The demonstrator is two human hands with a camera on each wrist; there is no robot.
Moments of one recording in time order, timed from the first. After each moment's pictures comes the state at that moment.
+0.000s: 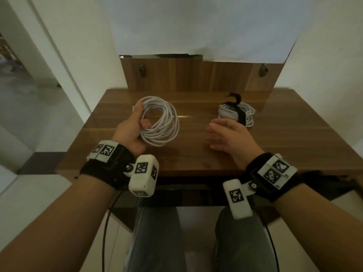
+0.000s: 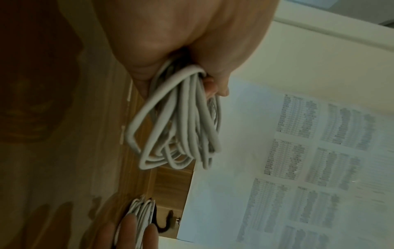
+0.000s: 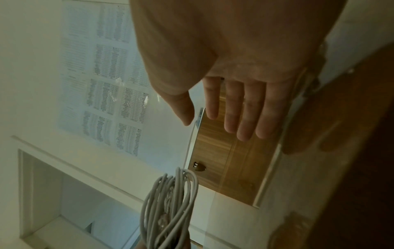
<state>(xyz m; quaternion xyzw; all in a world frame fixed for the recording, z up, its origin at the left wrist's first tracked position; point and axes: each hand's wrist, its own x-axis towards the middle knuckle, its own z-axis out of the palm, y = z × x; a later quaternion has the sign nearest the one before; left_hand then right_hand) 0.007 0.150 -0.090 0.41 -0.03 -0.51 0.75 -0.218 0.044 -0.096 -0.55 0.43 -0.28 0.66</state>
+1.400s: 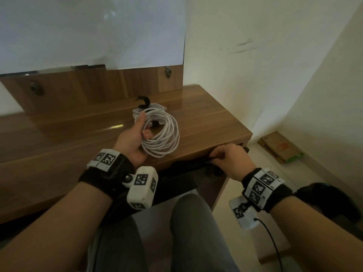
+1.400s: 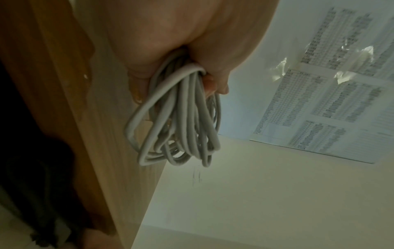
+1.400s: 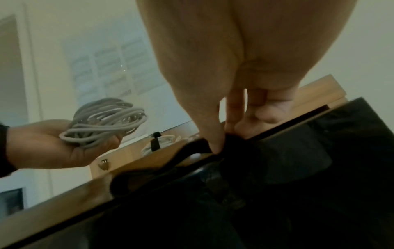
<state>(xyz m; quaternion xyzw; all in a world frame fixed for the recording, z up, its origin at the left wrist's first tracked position) -0.168 0.060 -0.102 0.40 -0.14 -0.64 0.64 -0.440 0.050 -0.126 -0.77 0.58 -0.13 0.23</state>
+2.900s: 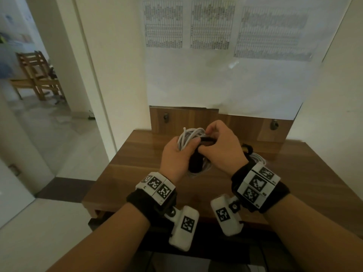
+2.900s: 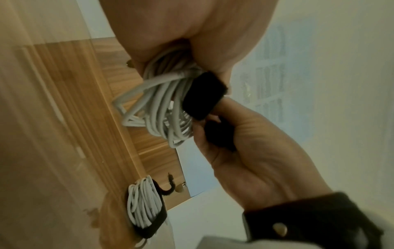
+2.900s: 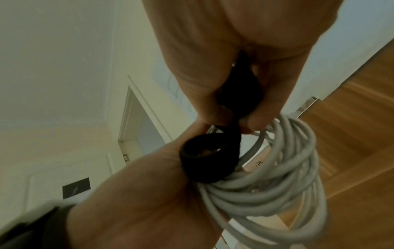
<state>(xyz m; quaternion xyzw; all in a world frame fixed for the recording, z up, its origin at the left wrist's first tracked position) -0.038 0.130 -0.051 0.57 -0.37 -0.24 0.69 -0.158 0.053 -0.007 -0.81 0.32 -0.33 0.37</state>
